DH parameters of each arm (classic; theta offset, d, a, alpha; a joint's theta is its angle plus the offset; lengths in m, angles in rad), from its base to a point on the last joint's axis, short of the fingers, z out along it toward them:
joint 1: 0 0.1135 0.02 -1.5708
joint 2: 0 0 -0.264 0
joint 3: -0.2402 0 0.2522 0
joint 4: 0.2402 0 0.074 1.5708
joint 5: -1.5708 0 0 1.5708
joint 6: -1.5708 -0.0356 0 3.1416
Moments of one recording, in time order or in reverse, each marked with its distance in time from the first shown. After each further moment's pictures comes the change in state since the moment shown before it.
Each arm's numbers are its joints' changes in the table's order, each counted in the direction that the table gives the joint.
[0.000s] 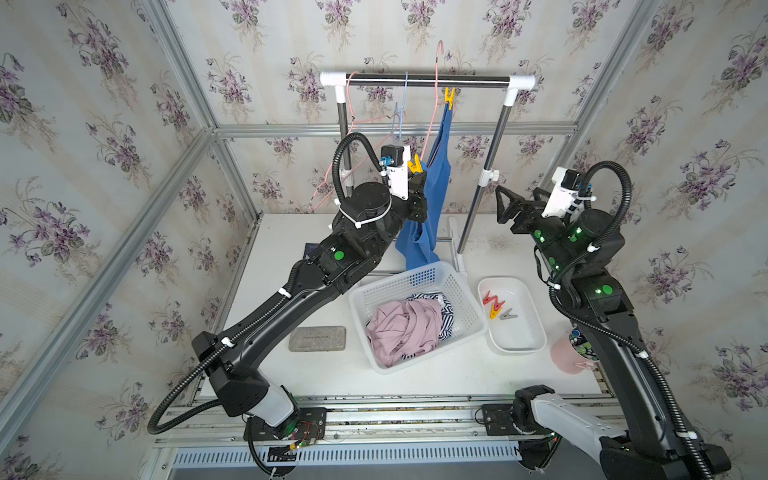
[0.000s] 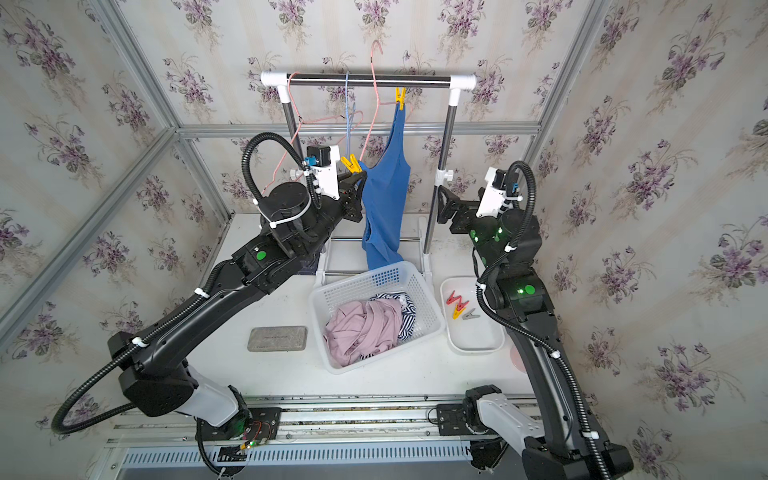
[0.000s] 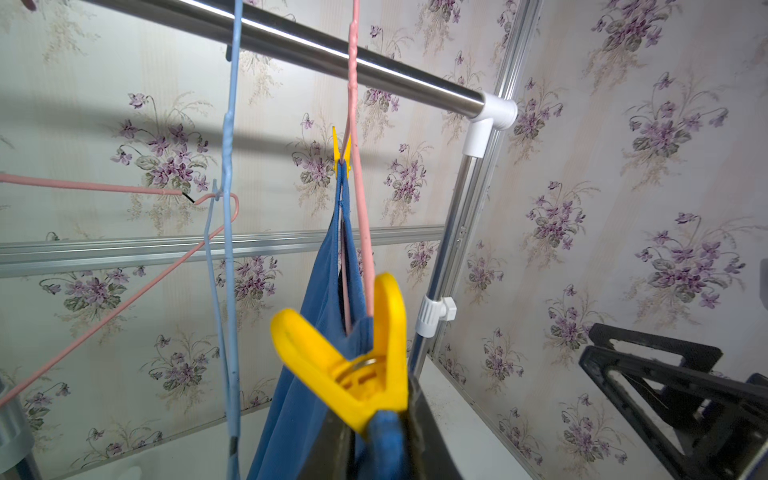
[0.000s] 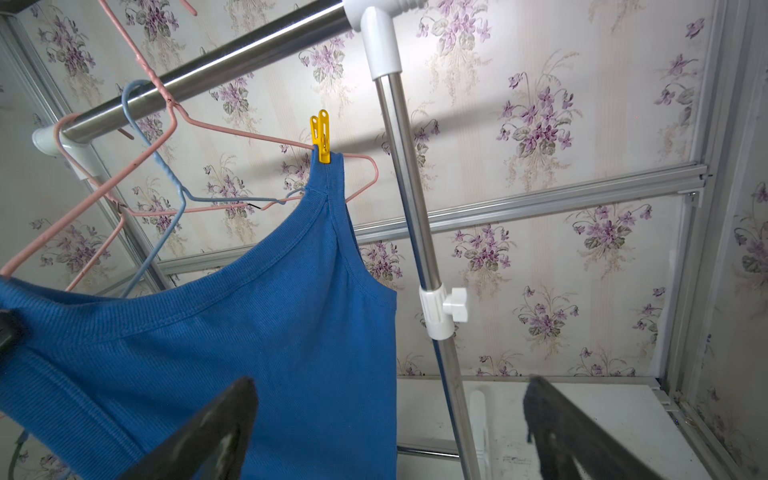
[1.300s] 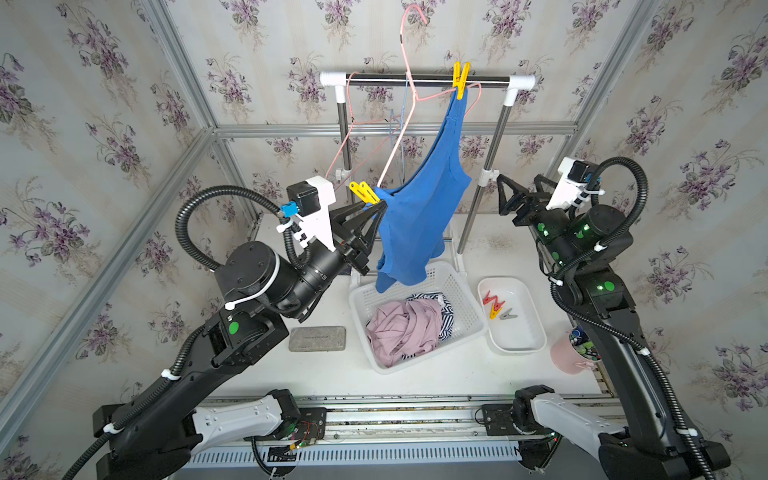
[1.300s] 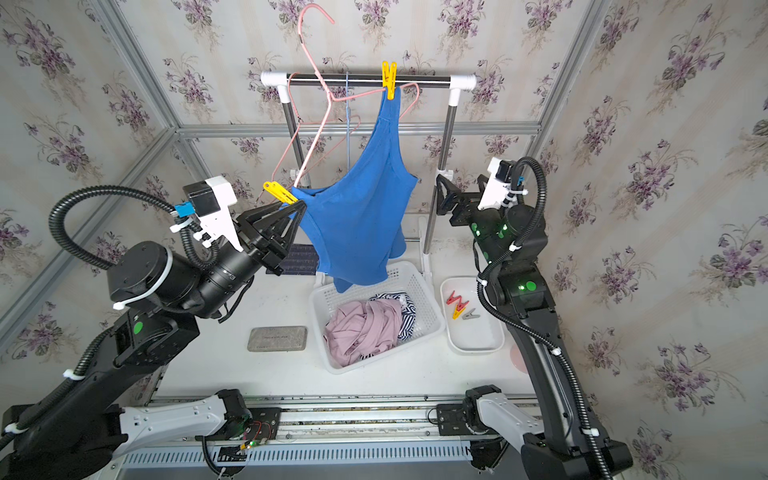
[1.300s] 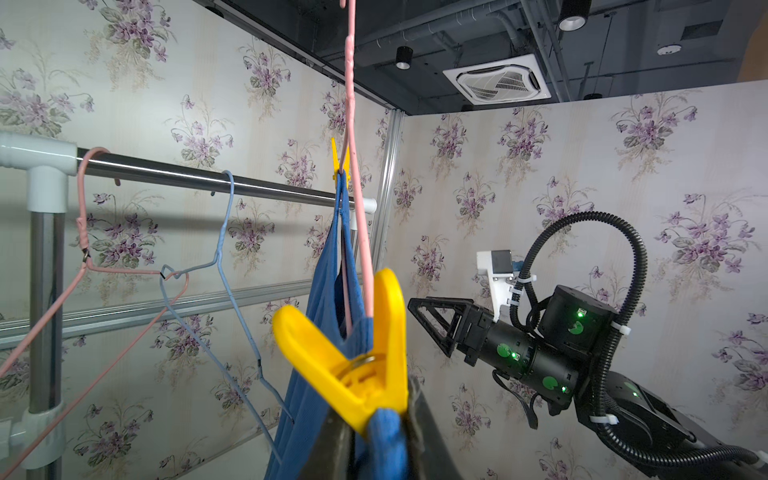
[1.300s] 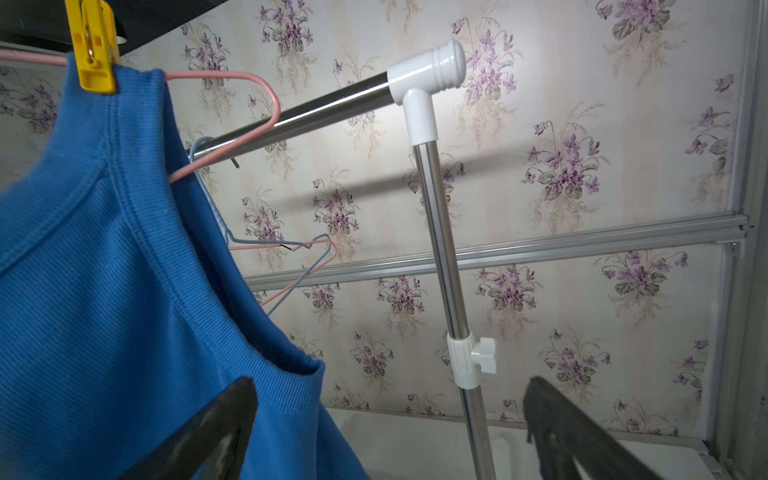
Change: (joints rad) left arm -0.119 -0.518 0.308 -0.006 -0.135 -0.035; right arm -0.001 0.035 -0.064 -0.073 0.068 -0.003
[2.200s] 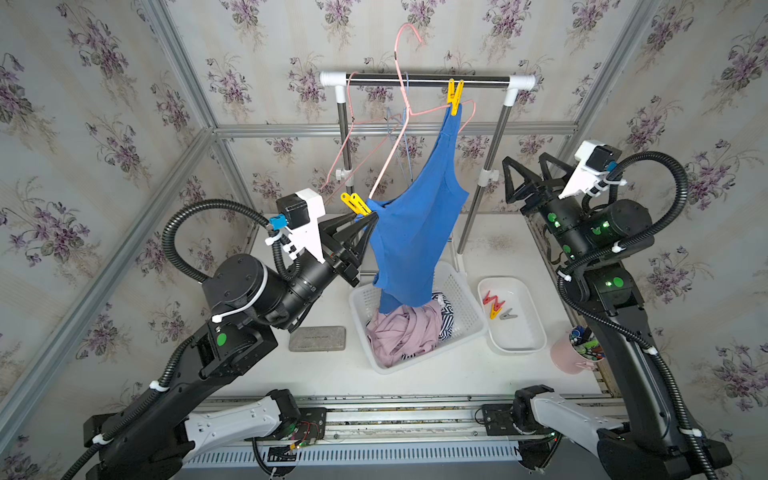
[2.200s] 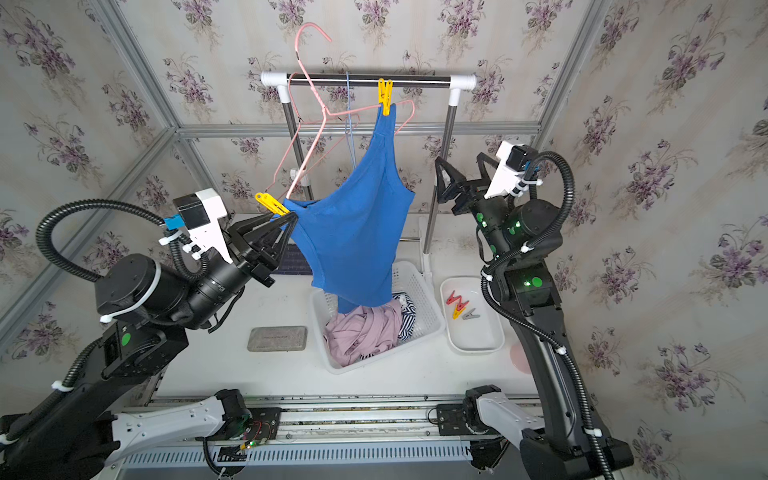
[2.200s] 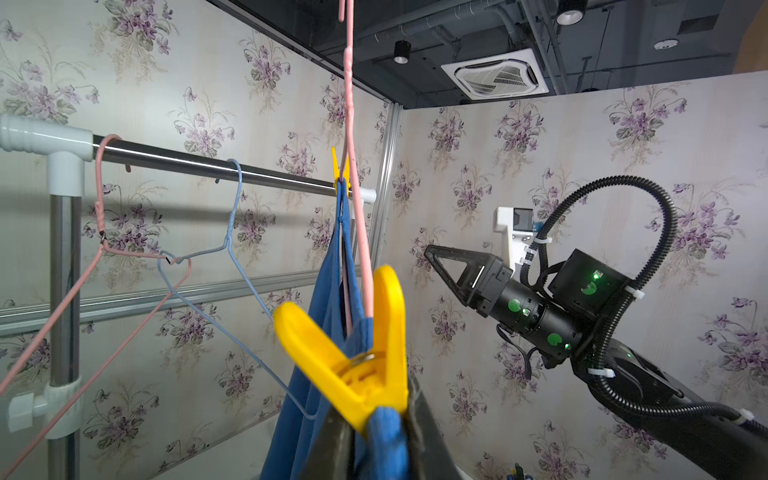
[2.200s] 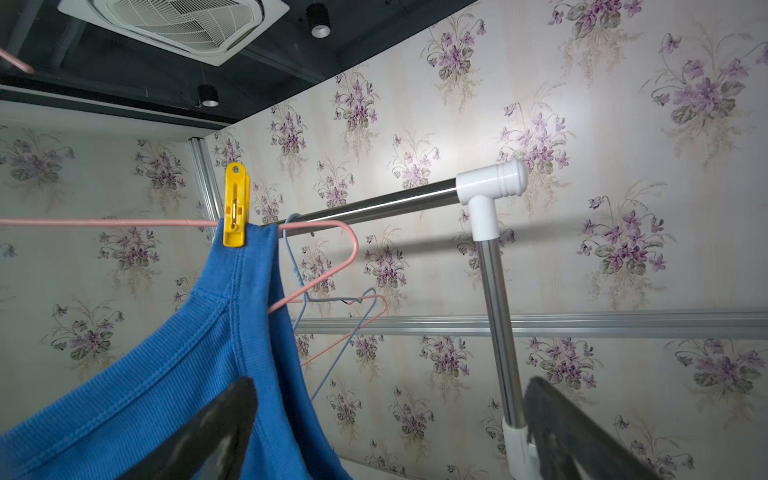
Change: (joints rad) left arm -0.003 -0.062 0.039 0.029 -0.011 0.004; right arm 0.001 0.006 -0.056 -0.104 0.115 -0.038
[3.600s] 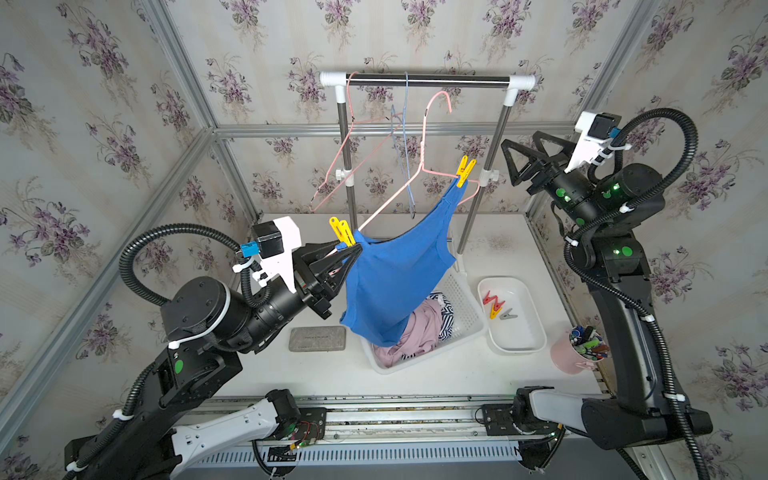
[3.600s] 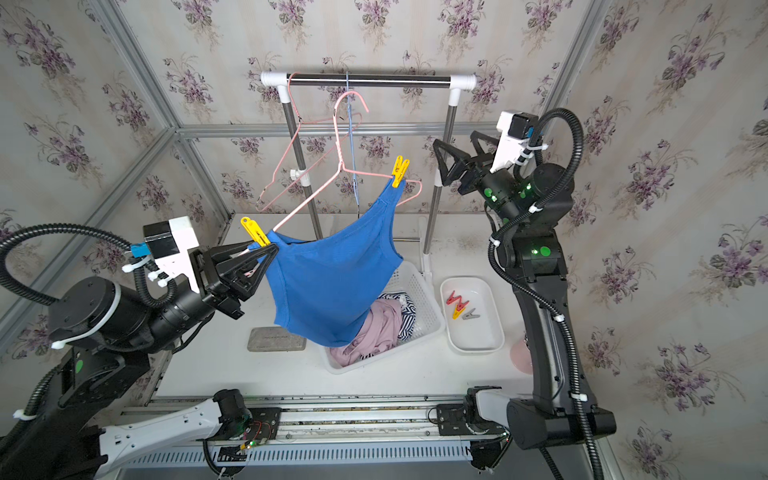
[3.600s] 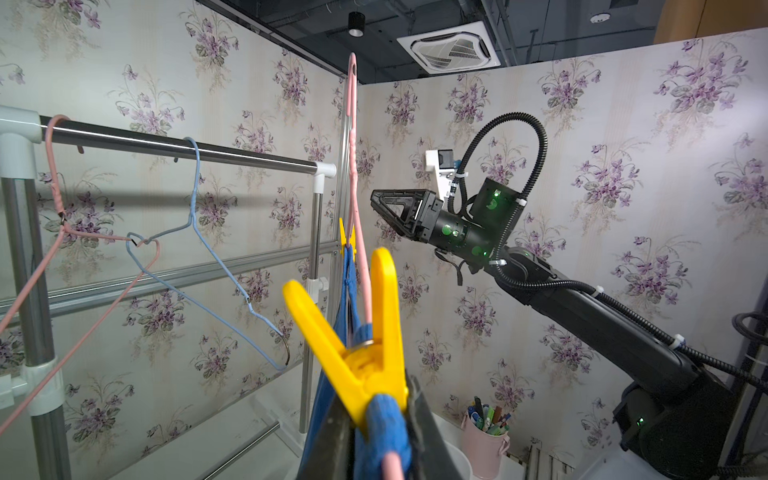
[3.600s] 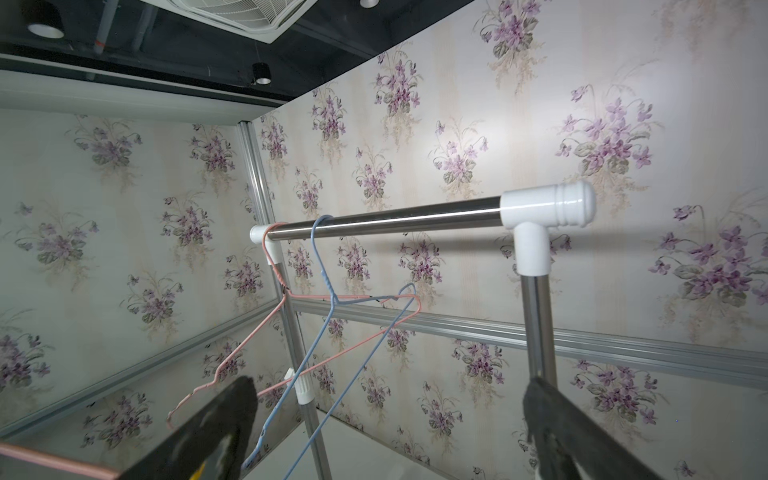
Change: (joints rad) left arm 0.003 -0.154 0.071 0.154 -0.149 -0.007; right arm -0.123 0.180 -0.239 0.082 0.310 -0.051
